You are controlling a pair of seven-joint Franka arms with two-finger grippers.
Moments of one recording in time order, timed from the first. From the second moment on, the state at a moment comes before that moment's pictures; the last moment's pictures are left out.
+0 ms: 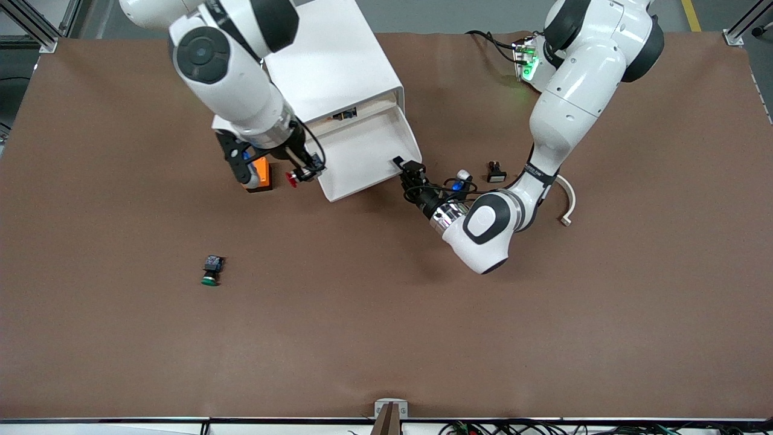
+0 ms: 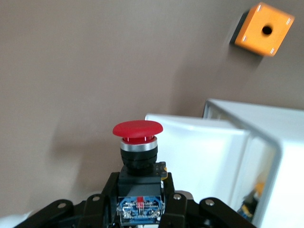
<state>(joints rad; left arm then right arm) -0.33 0.94 -0.23 -1.40 -1.01 1.45 -2.19 0.70 0.16 -0.09 -1.71 0.20 1.91 1.62</state>
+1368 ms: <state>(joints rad) -0.31 0.86 -0.19 -1.18 -0.65 1.57 -1.22 0.93 0.28 -0.09 -1.93 0.11 2.33 1.99</state>
